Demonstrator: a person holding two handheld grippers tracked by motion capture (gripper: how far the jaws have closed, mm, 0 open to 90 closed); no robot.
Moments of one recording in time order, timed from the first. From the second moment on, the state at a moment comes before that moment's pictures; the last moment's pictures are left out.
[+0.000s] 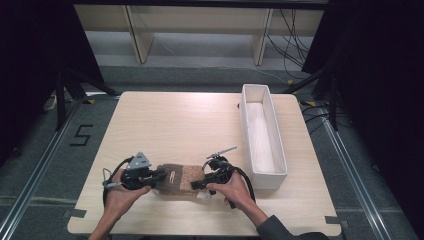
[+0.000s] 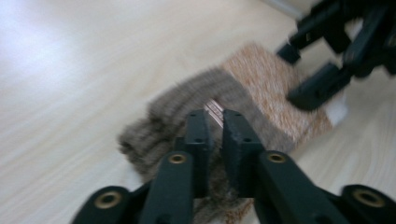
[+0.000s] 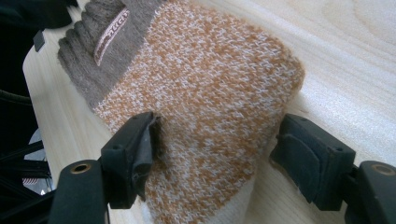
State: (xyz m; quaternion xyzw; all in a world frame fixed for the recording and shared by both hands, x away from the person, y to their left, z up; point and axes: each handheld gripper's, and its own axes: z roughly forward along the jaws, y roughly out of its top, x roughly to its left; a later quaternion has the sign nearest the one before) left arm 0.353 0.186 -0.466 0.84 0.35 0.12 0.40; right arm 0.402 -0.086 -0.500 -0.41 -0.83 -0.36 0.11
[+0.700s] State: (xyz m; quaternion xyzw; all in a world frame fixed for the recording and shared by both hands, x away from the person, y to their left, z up) left arm 0.352 0.191 -0.488 0.83 0.37 0.10 0.39; right arm 0.400 -0.076 -0.500 -0.41 -0.83 -0.36 0.12
